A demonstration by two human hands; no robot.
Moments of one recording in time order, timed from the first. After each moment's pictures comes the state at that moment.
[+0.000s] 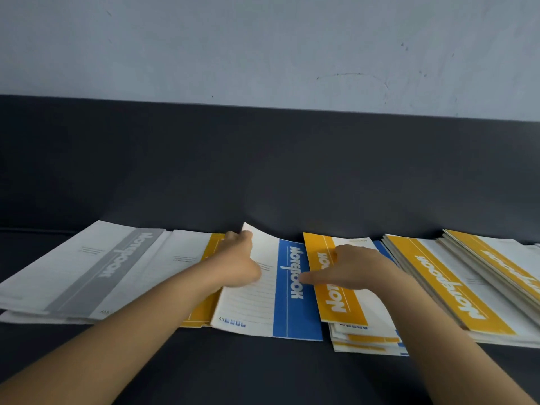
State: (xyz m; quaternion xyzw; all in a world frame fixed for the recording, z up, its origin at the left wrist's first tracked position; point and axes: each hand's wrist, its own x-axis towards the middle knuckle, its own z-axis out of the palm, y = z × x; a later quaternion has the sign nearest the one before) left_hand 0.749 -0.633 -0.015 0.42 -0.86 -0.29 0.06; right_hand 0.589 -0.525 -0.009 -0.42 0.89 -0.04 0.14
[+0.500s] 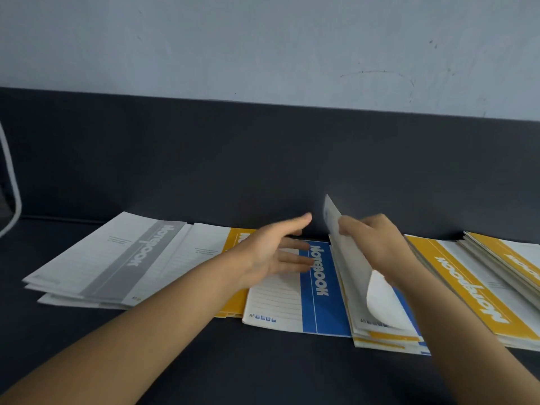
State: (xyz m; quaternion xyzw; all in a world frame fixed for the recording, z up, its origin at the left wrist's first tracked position) left_hand 0.744 -0.629 -0.005 0.30 -0.59 -0.73 0.17; right_hand 0.609 -0.521 0.015 -0.39 0.82 -0.42 0.09
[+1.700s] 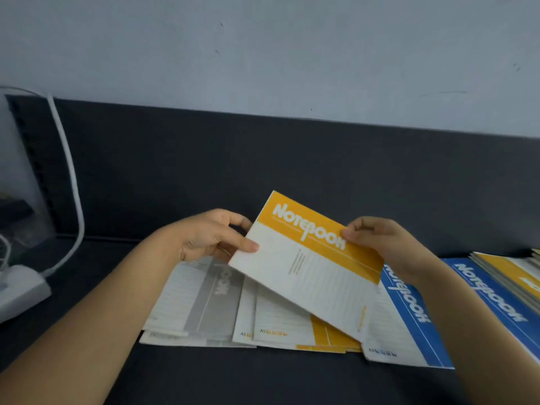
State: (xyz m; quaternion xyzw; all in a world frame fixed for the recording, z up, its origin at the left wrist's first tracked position) left_hand 0.913 -0.803 0.024 0.26 -0.77 -0.58 0.07; right_hand 0.674 -0.617 0.015 -0.46 0.70 -0.48 0.26
